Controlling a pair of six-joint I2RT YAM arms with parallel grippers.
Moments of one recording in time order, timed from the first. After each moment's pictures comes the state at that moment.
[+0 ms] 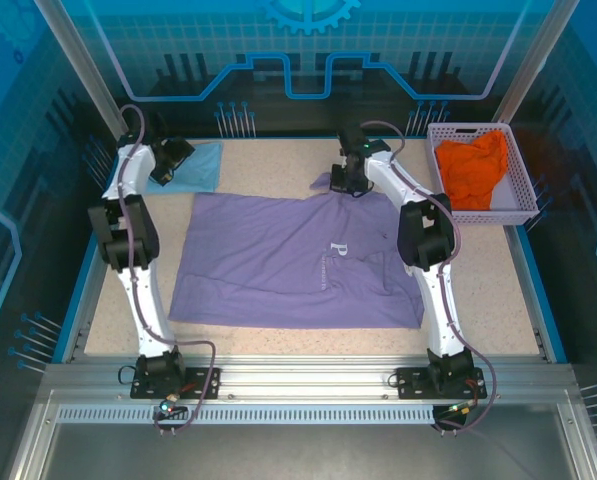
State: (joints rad) left arm 0.21 2.21 1.98 -0.74 0.14 -0.72; right arm 0.33 2.43 2.19 -0.92 -0.09 0.44
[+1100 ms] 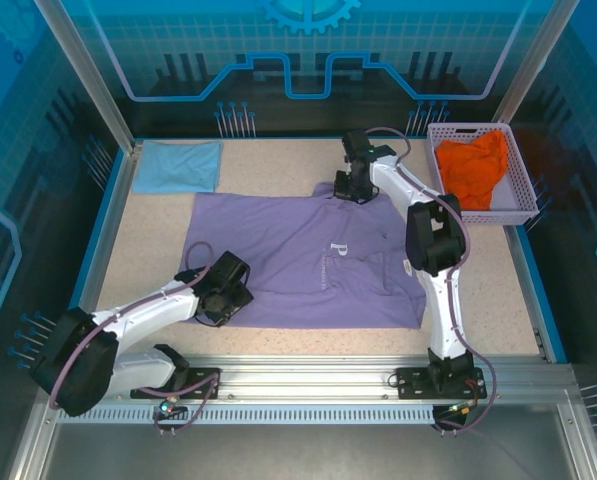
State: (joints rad) left arm -0.56 1.20 0.53 -0.60 -0.06 -1.31; right arm 0.32 2.29 1.98 -0.87 -0.10 0.47
